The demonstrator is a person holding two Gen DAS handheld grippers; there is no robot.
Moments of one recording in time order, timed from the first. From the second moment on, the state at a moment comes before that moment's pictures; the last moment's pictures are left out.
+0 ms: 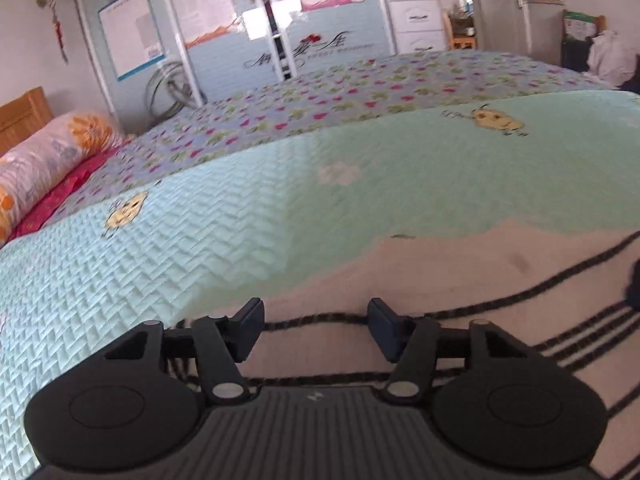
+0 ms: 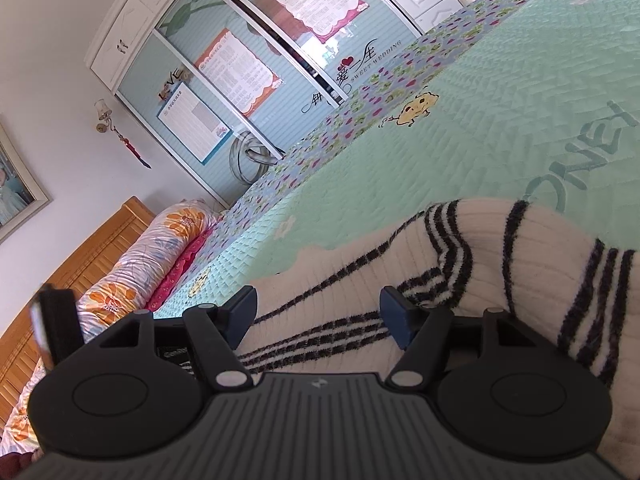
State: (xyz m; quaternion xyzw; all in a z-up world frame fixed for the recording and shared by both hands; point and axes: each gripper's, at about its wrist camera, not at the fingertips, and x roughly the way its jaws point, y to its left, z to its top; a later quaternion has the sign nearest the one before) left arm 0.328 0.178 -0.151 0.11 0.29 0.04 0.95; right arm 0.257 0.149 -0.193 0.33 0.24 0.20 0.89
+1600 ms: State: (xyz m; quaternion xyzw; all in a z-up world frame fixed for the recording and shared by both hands) left arm 0.216 0.139 -0.161 0.30 0.12 -0.16 0.93; right arm 0.257 0.152 -0.194 0.33 0.24 0.20 0.89
